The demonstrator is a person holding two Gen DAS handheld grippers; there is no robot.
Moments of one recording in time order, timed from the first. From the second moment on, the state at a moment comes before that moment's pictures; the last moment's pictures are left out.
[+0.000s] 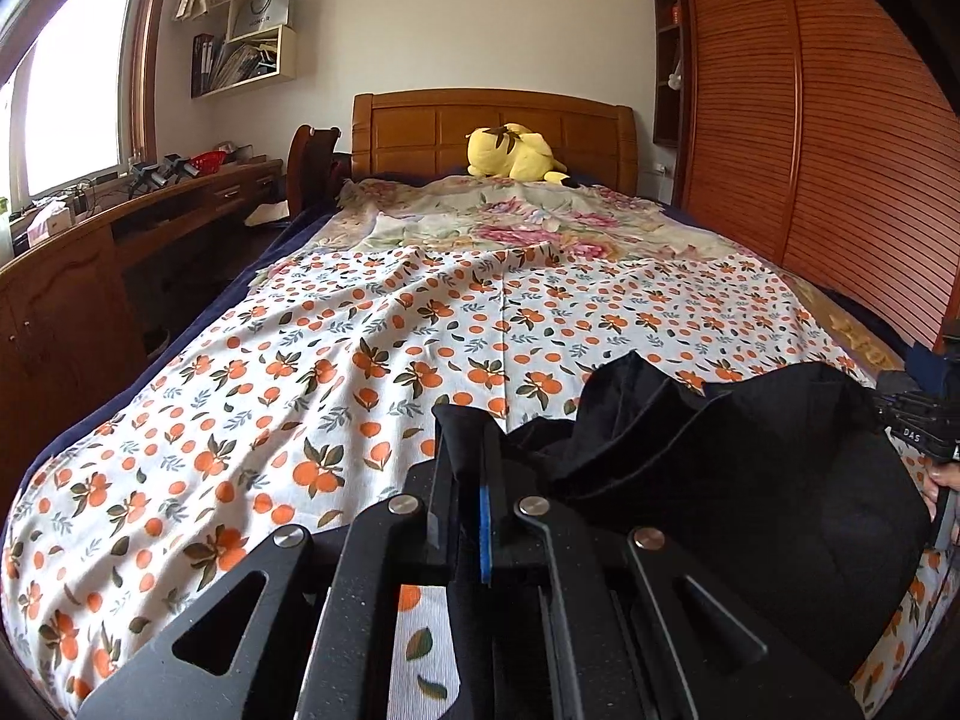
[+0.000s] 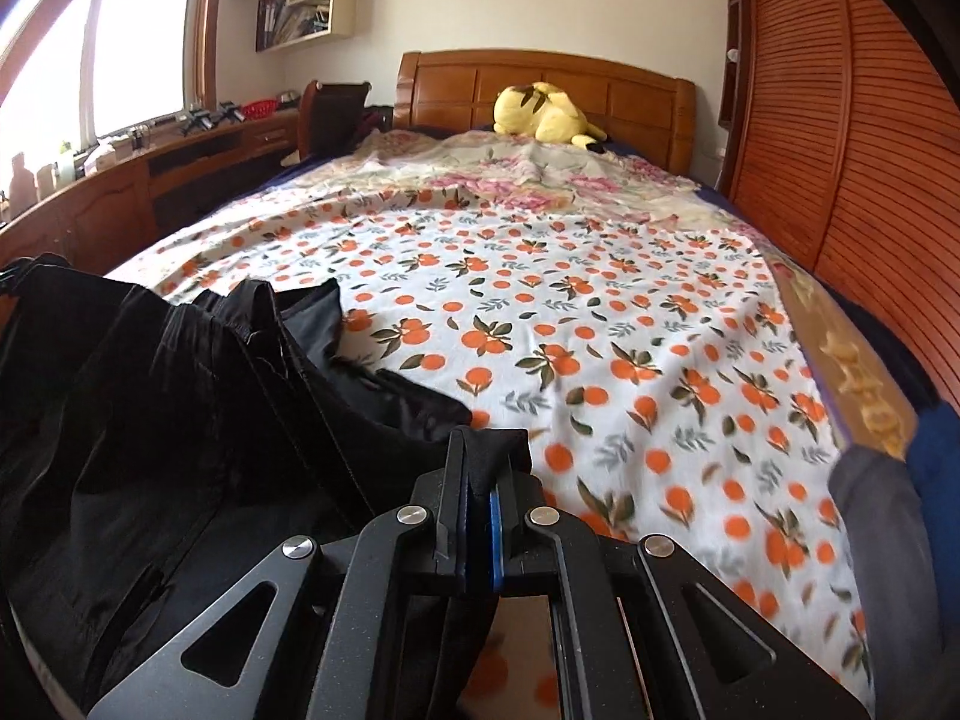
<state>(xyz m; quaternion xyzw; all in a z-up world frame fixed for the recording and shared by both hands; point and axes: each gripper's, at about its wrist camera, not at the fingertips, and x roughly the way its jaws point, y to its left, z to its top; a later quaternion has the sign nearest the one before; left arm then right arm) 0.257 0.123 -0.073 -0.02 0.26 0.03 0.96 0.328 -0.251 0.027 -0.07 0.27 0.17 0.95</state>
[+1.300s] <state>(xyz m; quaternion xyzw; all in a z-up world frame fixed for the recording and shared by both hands) 0.247 0.105 -0.089 -0.03 0.26 -0.06 0.96 0.453 -0.197 0.067 -0.08 0.35 0.07 0.93</state>
